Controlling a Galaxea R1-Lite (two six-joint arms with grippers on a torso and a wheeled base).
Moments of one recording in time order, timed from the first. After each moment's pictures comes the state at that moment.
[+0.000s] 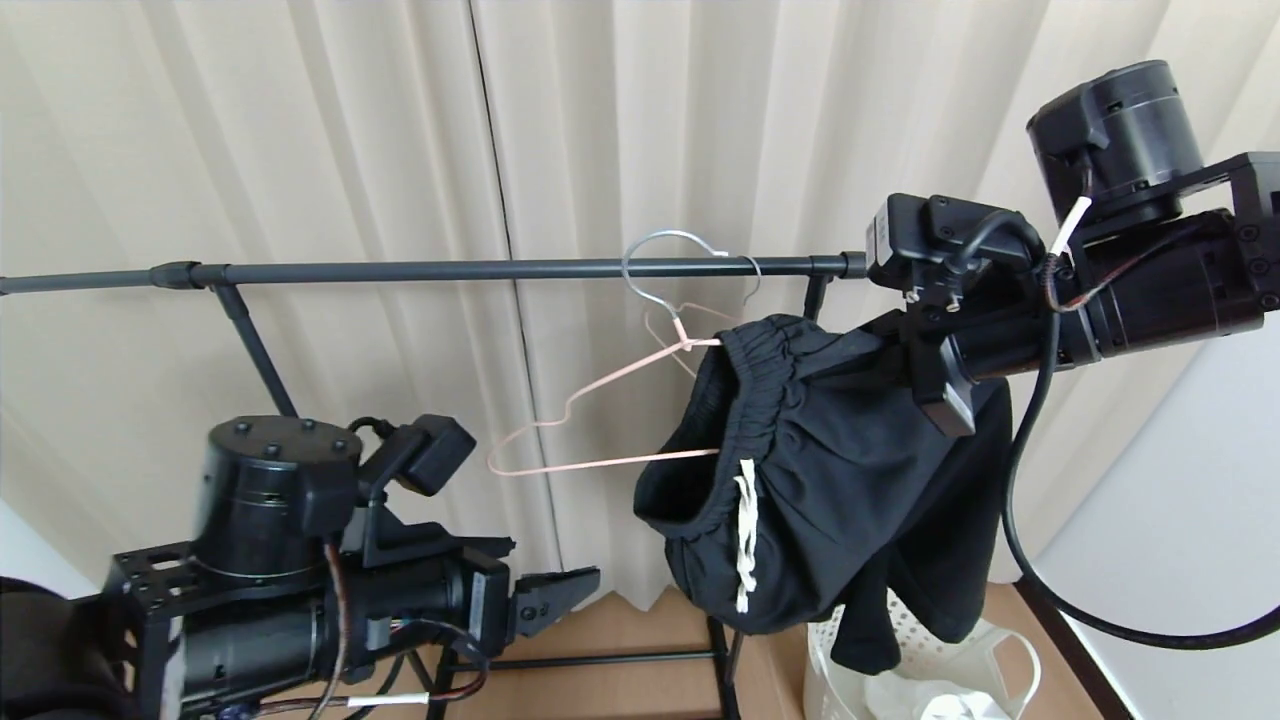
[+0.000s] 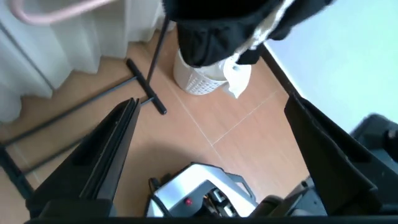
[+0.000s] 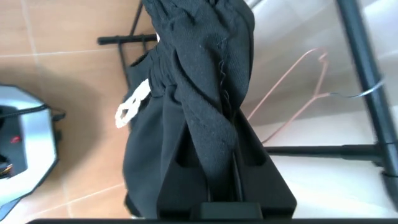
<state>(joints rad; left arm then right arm) -0.59 1.58 -0.54 -0.50 -0.19 -0.25 0.44 1.70 -1.50 0.45 0.41 -0.85</state>
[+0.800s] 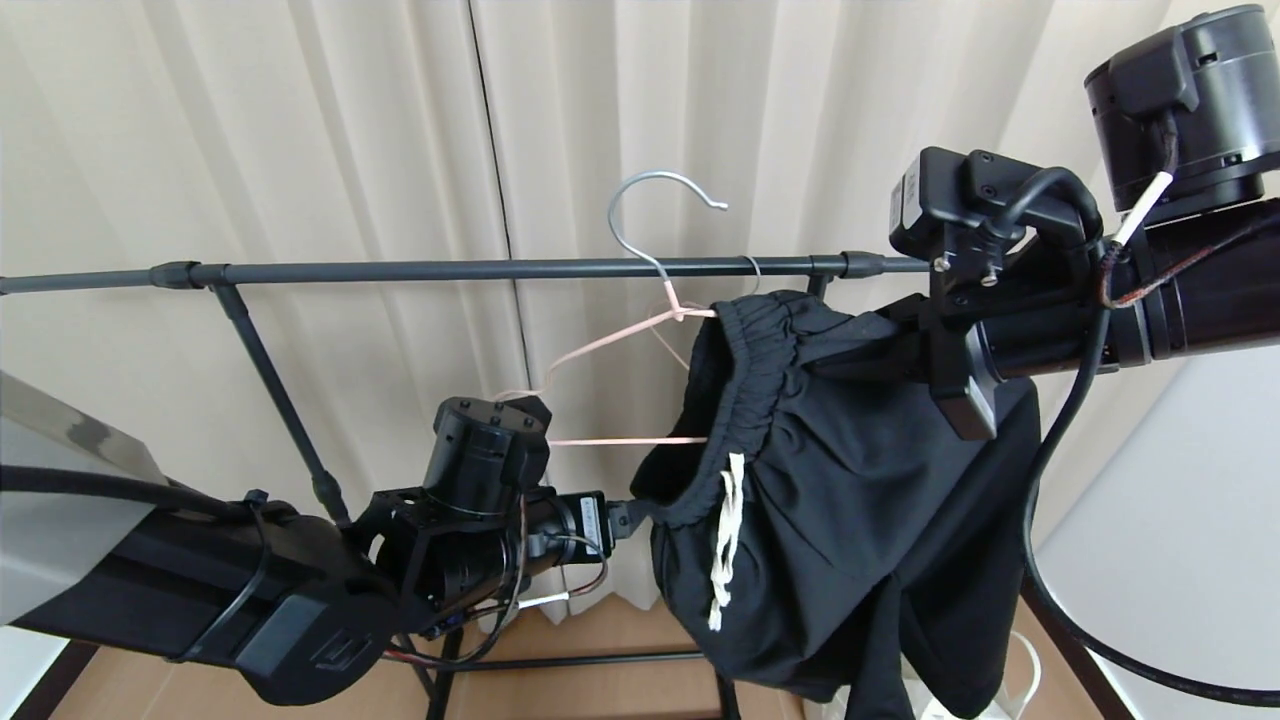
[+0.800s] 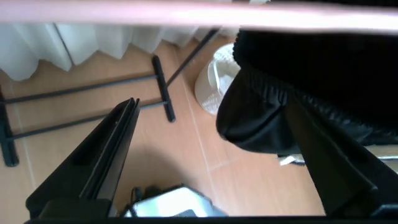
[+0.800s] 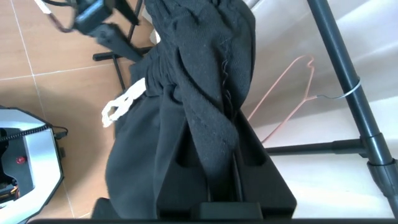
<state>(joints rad) -0.64 1.90 -0.79 -0.56 0.09 -0.49 0.52 1.62 -1.46 0.42 0.33 -0.73</state>
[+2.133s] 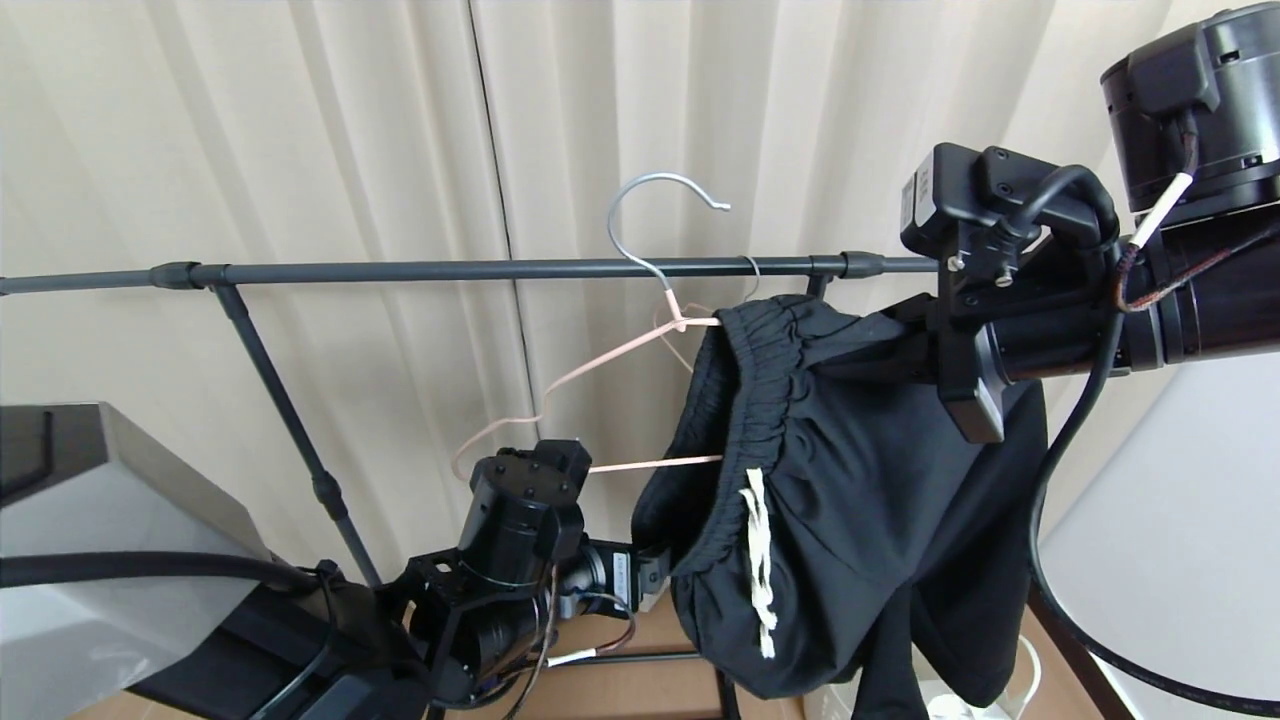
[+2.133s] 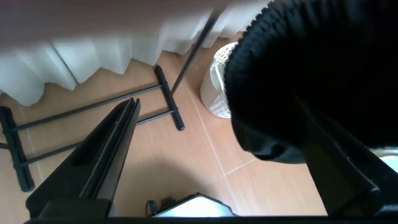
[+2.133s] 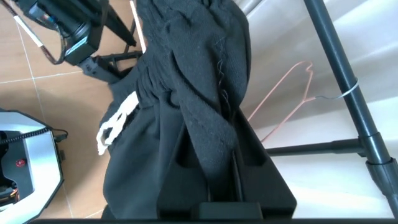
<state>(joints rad) -0.73 1.98 -0.67 -0.77 0.15 -0.39 0.52 1.60 -1.43 0.39 0.33 -0.72</state>
